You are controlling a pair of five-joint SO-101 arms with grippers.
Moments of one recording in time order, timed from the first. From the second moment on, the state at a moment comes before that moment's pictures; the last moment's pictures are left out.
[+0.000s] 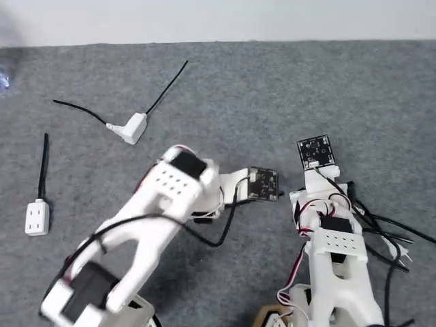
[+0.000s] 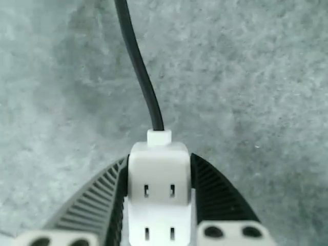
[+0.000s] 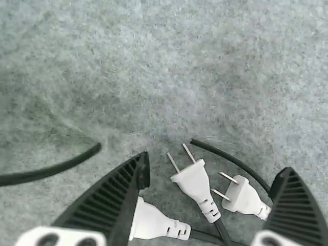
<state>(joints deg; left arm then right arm) 27.7 -5.3 24.1 76.4 -54.0 6.6 -38.3 72.3 25.8 18.9</state>
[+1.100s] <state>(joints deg) 28.4 -12.5 41.3 63.3 -47.3 5.8 -38.3 73.6 24.6 20.2</state>
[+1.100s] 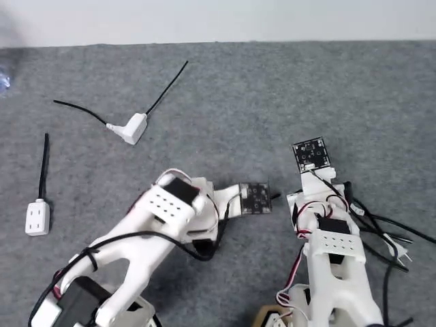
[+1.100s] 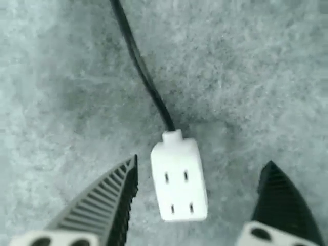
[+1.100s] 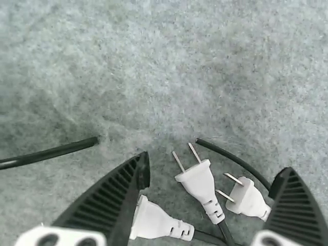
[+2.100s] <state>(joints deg) -14.7 -48.2 70.5 51.6 -11.7 18.3 -37.0 46.2 60.7 36.9</state>
